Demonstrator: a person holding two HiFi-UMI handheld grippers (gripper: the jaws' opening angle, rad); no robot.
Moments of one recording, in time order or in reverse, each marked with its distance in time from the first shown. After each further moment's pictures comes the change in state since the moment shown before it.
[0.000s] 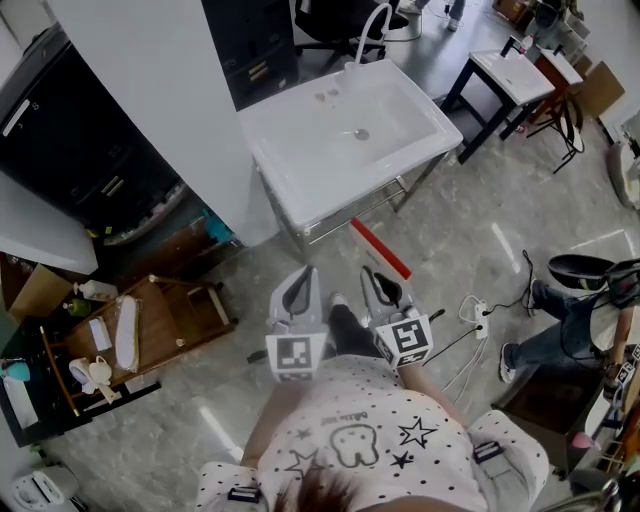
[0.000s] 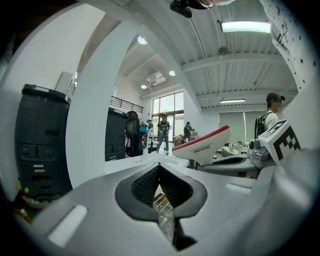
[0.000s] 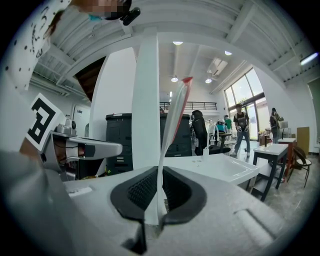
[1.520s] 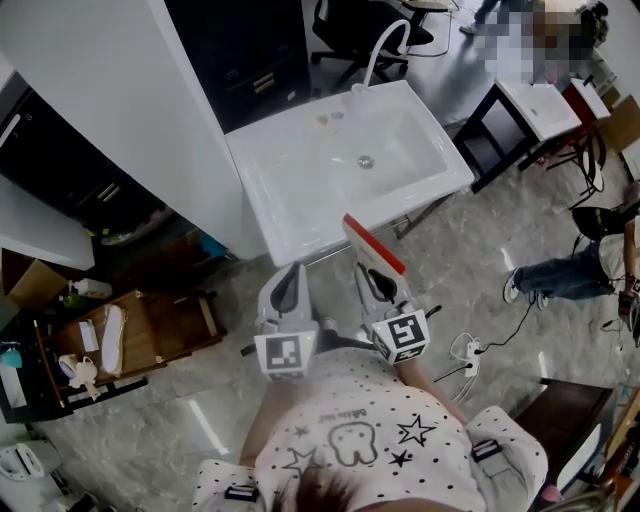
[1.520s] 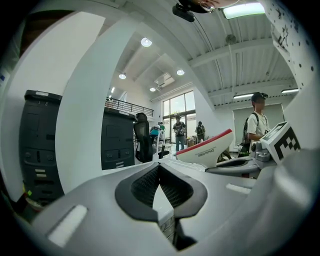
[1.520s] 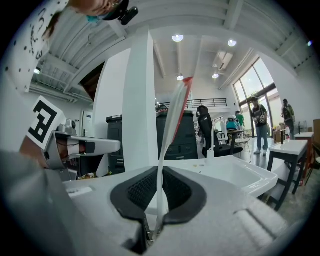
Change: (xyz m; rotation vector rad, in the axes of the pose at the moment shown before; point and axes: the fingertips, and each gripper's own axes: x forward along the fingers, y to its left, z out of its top) left arm 0.122 0.016 0.021 0.019 -0.019 0.161; right arm 0.093 -0.105 0.012 0.003 -0.012 0.152
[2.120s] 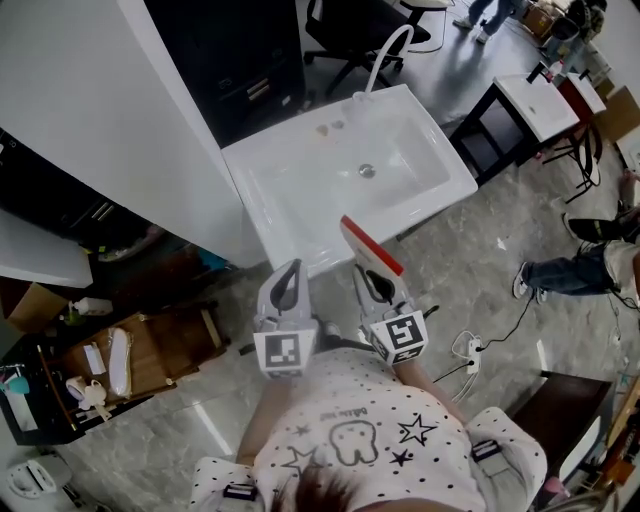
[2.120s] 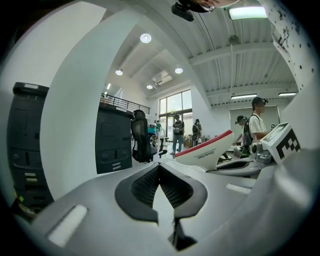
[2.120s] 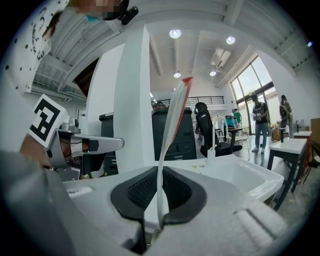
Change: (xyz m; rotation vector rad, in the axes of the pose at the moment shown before) left arm 0.053 0.040 0.015 -0.006 0.014 -0.059; right arm 0.056 -0.011 0.012 0.025 0.035 -0.046
